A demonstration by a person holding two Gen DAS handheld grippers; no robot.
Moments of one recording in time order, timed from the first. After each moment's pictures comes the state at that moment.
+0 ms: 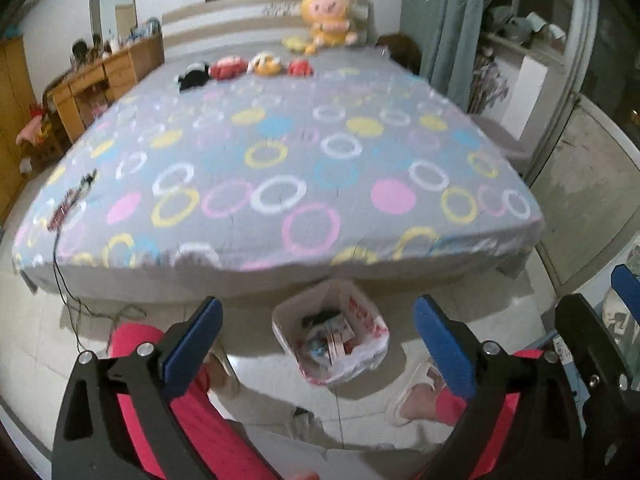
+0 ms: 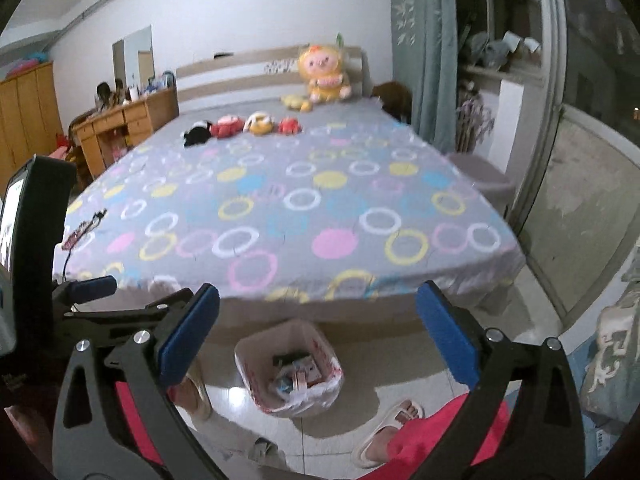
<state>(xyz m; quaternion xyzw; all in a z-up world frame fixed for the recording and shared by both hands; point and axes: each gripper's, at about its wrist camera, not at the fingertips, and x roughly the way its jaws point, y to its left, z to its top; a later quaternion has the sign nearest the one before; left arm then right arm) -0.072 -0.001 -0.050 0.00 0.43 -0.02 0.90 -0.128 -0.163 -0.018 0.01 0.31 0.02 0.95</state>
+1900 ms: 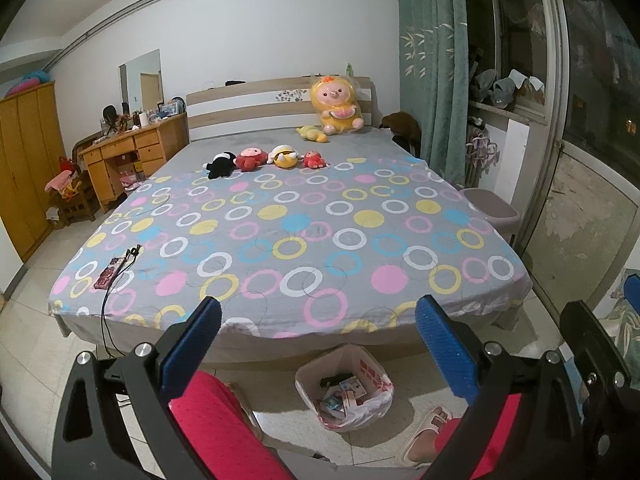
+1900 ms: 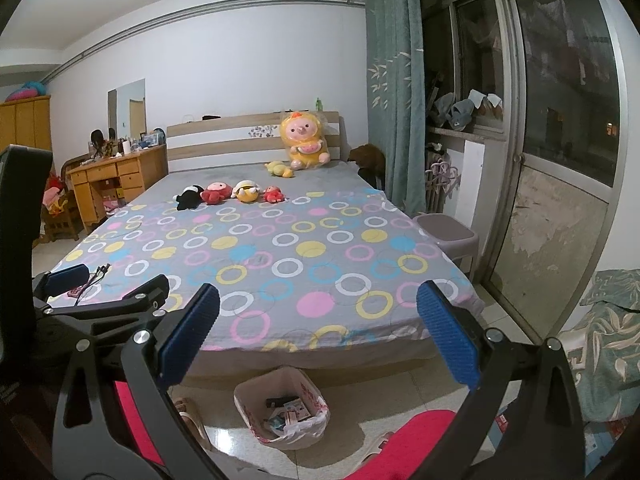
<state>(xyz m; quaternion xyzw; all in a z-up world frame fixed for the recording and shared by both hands) -0.148 -0.006 0.064 0.01 0.30 0.00 0.95 -0.212 -0.164 0.084 0.01 0.21 -0.02 0.98</state>
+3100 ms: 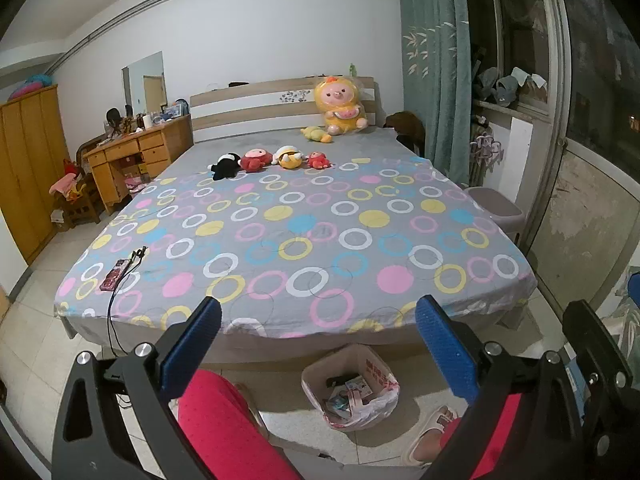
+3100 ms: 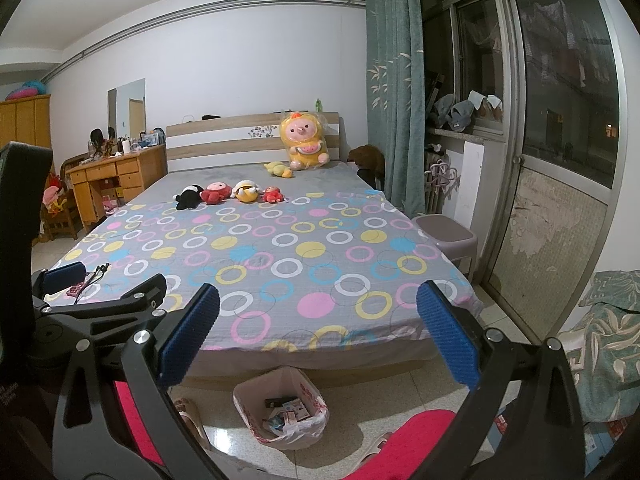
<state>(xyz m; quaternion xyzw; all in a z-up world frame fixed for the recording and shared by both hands) -0.158 -0.001 0.066 0.02 0.30 0.01 0.95 -0.215 -0.163 0.084 0.01 0.21 -0.02 0.98</state>
